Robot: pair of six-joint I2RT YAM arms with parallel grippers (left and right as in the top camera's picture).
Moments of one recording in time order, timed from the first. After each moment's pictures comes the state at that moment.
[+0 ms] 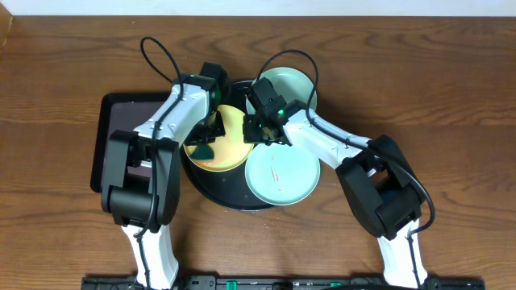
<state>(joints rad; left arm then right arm) -0.23 2.04 1.43 -1.00 -0.16 -0.48 0.66 2.17 1.52 -0.47 -0.15 0.62</state>
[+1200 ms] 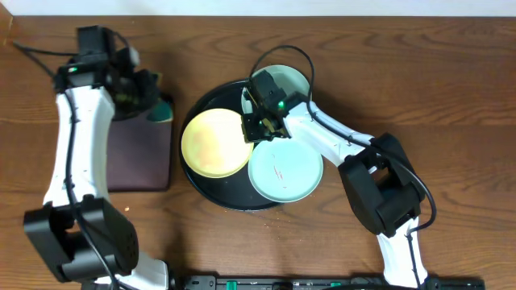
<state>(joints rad) 0.19 1.72 1.54 -1.01 0.22 -0.25 0.65 2.19 1.61 -0.59 -0.23 0.43</state>
